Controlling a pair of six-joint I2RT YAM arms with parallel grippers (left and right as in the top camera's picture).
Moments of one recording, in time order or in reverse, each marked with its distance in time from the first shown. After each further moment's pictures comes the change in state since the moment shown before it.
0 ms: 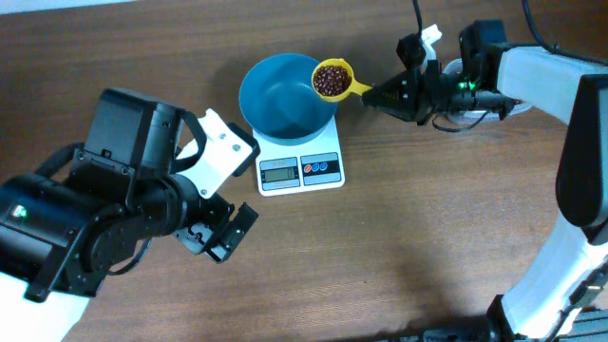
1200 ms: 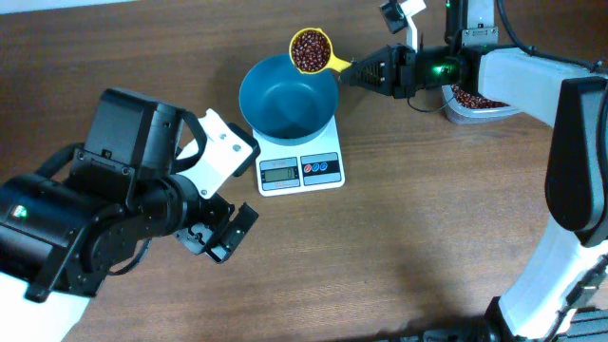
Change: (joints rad) left arm 0.000 0.000 0.000 -0.001 0.000 0.000; right arm 0.077 0.000 -0.003 0.551 0.072 -0.049
